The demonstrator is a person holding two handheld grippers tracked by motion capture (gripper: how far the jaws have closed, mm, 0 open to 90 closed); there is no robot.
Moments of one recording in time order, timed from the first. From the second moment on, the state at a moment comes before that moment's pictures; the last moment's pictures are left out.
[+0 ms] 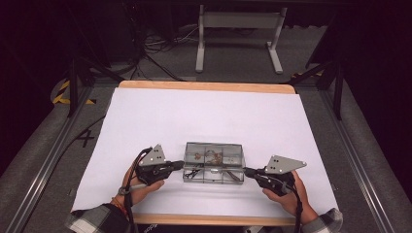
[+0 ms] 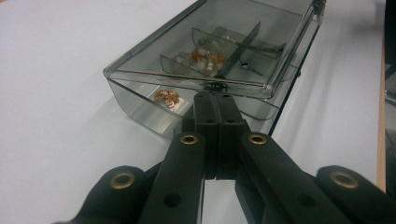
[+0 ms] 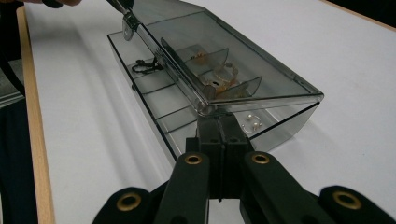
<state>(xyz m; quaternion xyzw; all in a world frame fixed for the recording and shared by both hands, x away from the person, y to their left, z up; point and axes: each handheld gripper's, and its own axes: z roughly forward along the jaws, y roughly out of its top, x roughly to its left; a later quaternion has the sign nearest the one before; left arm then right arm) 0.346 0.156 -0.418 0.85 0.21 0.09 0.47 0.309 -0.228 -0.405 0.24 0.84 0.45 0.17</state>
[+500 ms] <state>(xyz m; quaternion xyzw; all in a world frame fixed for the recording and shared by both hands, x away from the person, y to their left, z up) 0.343 0.154 -0.430 0.87 0.20 0.09 0.44 0.305 -0.229 -0.417 0.24 0.86 0.43 0.16</state>
